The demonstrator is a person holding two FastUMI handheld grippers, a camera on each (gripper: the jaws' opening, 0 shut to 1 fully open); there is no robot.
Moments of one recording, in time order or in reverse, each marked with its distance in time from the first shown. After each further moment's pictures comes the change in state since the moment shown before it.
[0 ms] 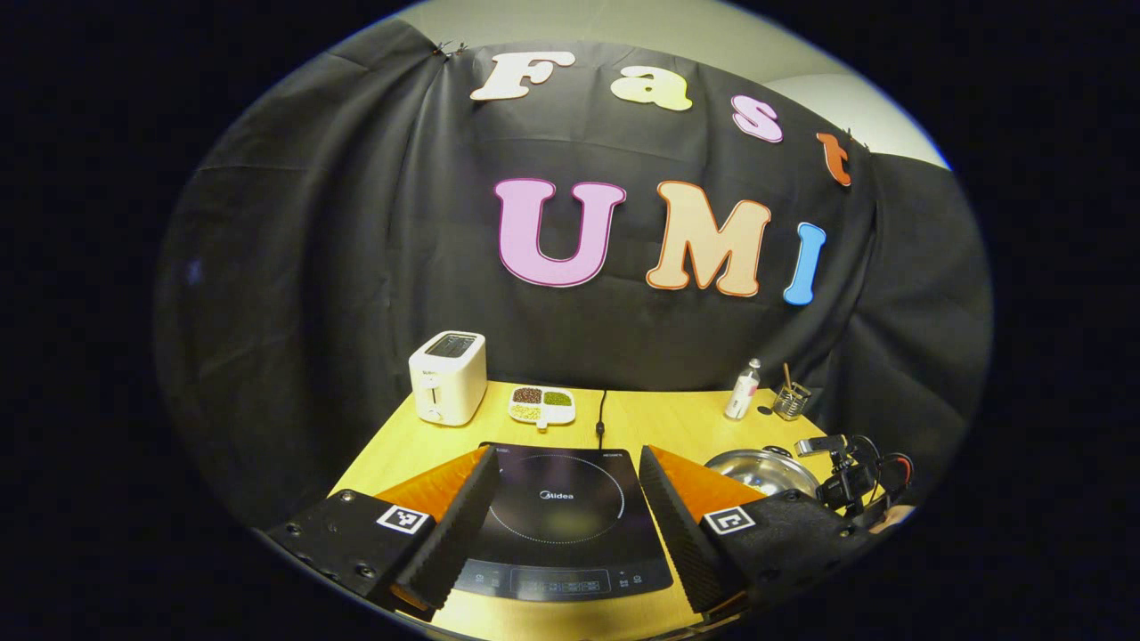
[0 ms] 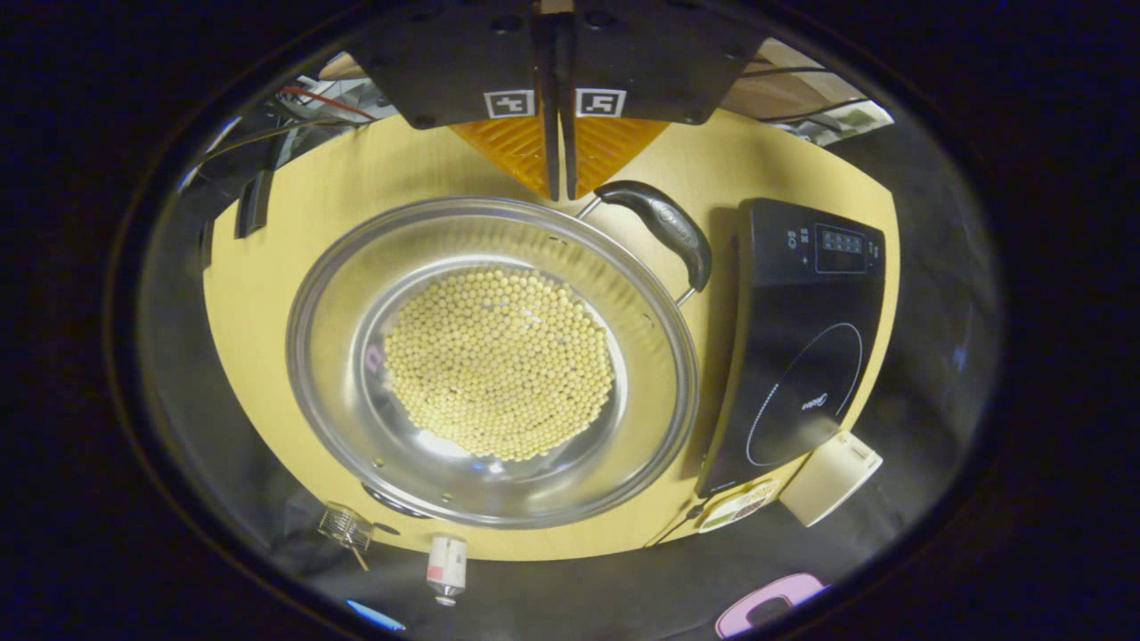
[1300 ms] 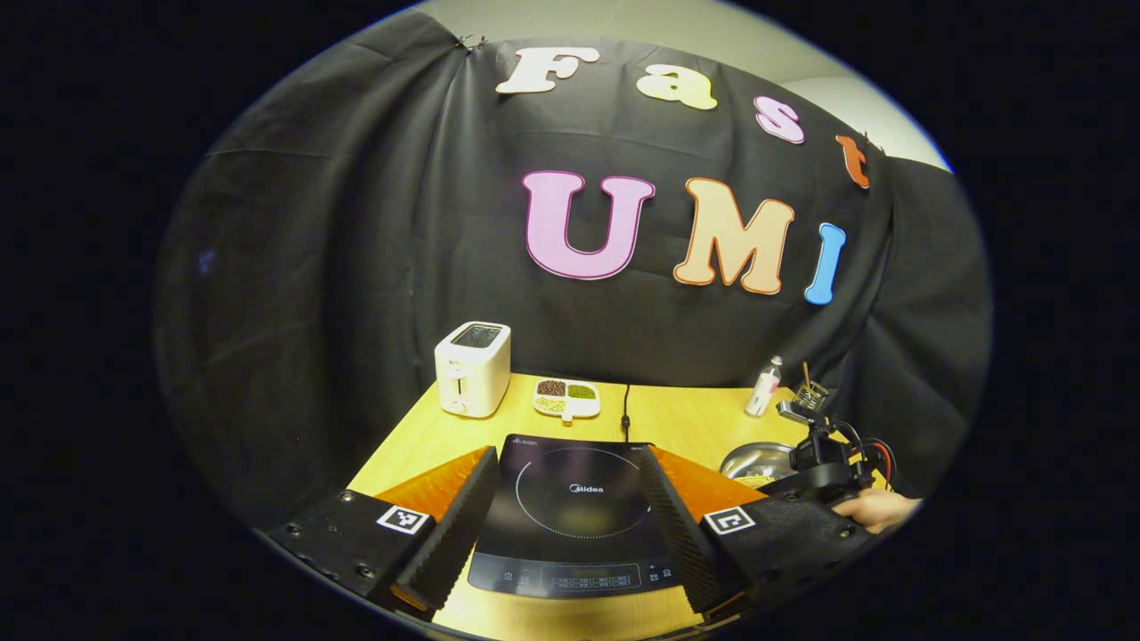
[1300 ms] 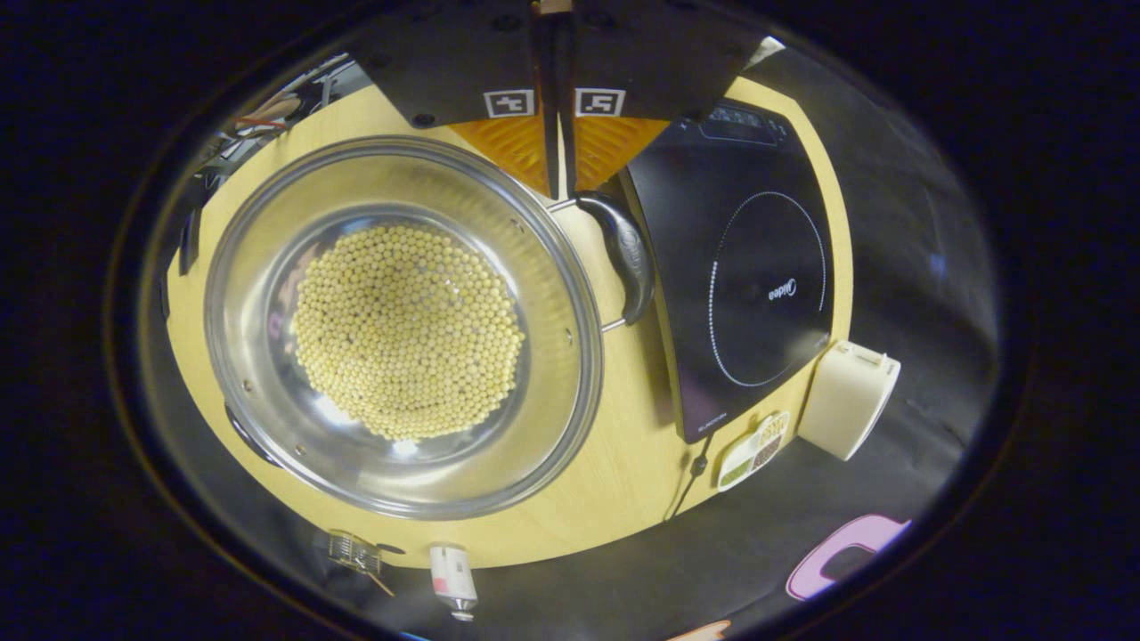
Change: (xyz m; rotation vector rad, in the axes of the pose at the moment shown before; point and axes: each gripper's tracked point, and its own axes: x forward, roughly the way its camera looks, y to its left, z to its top) left arm 0.003 0.037 -0.015 -0.027 0.022 0.043; right arm 0.026 0.086 0.077 0.229 -0.004 0.067
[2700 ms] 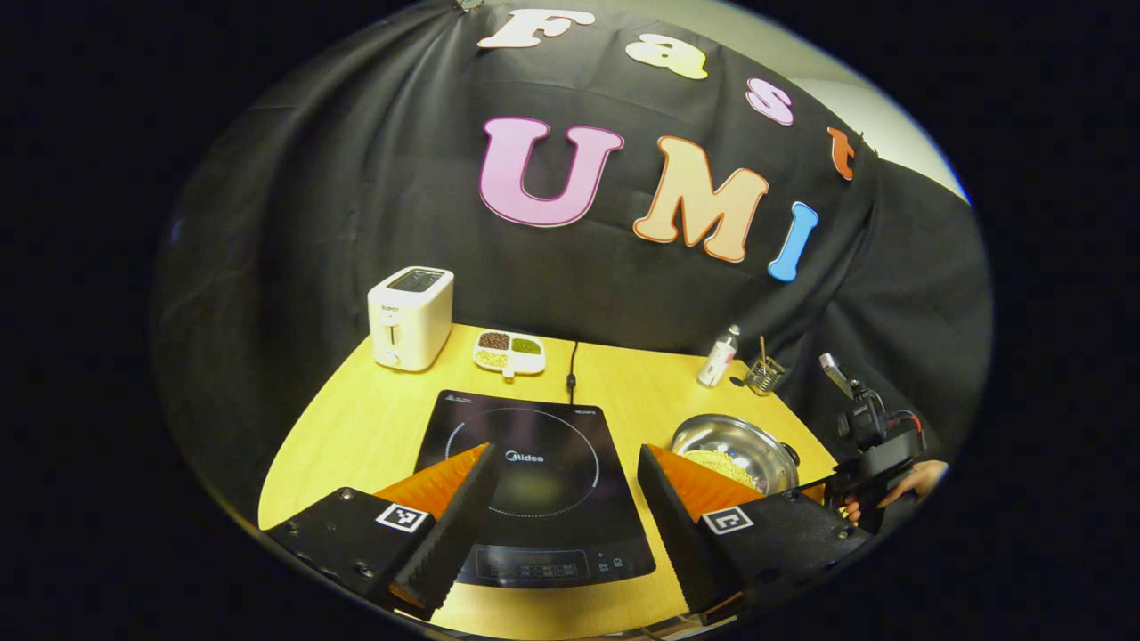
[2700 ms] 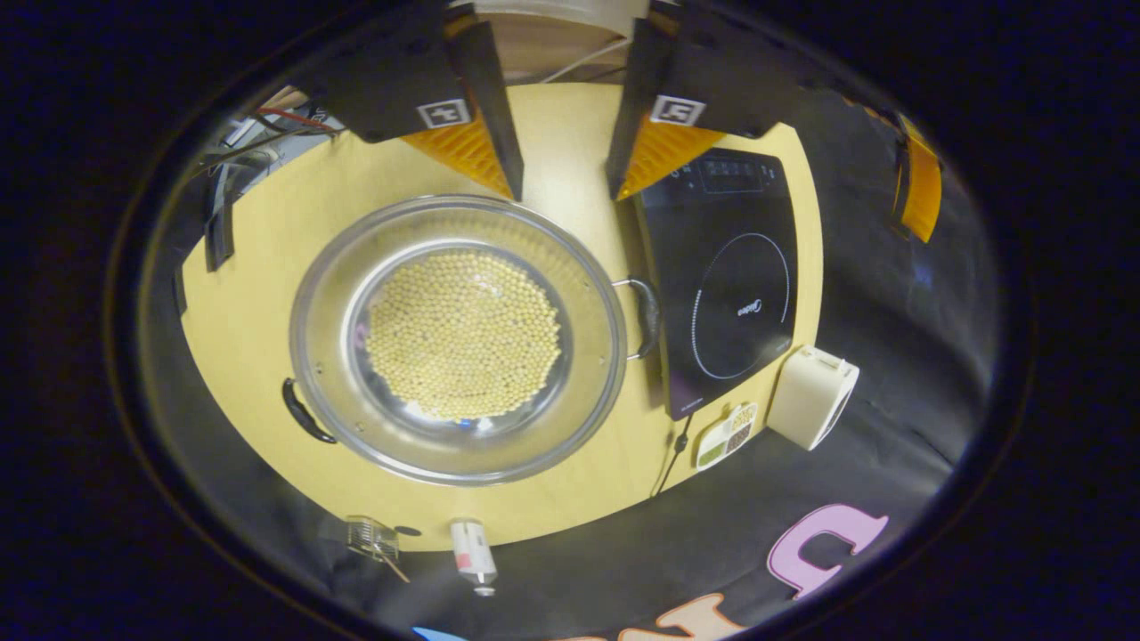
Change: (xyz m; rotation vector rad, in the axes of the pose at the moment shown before) left arm 0.029 -0.056 -0.048 -0.065 0.163 -0.178; right arm -0.086 -0.071 -0.009 -0.022 -0.020 0.059
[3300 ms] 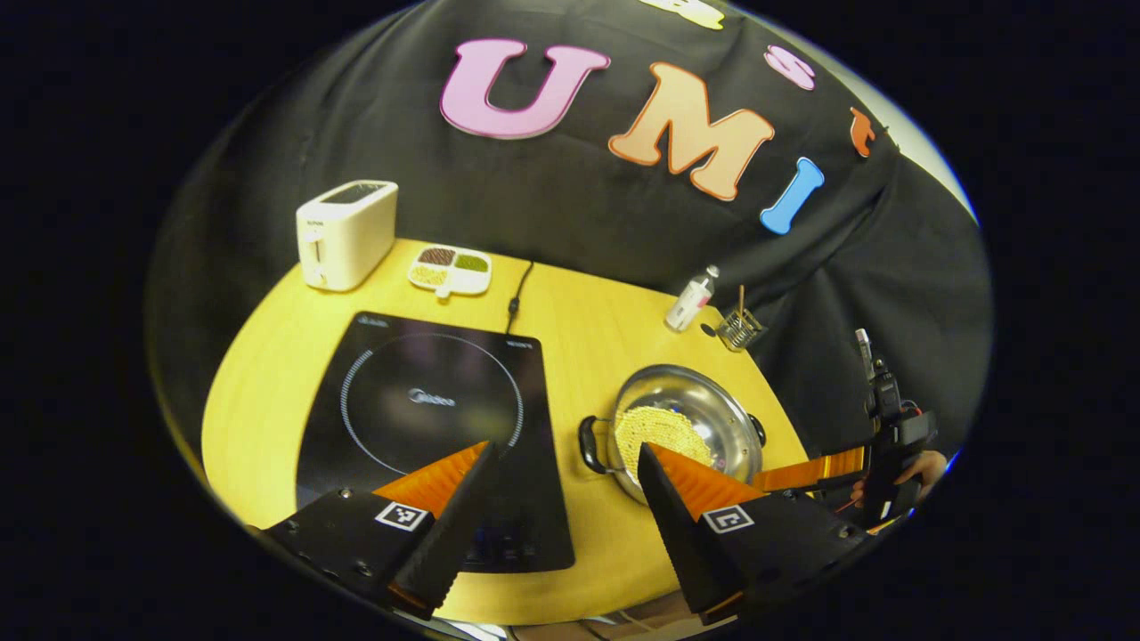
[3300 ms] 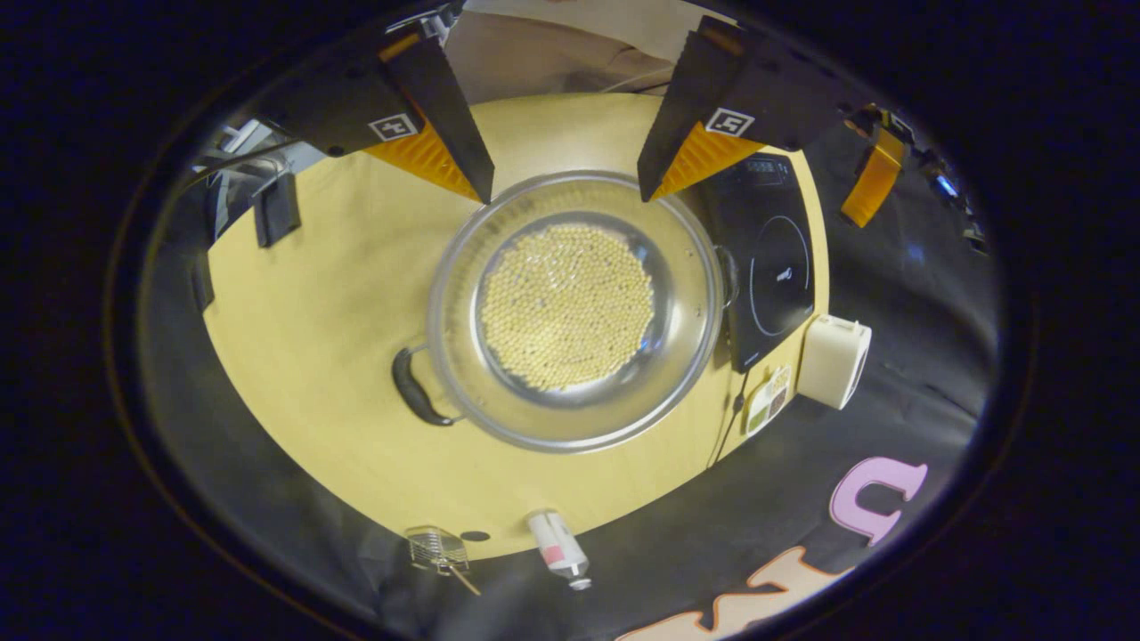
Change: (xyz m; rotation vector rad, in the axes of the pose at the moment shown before) left arm 0.060 -0.080 -0.059 -0.130 0.297 -0.091; right arm -0.023 -0.109 0.066 0.061 0.034 0.008
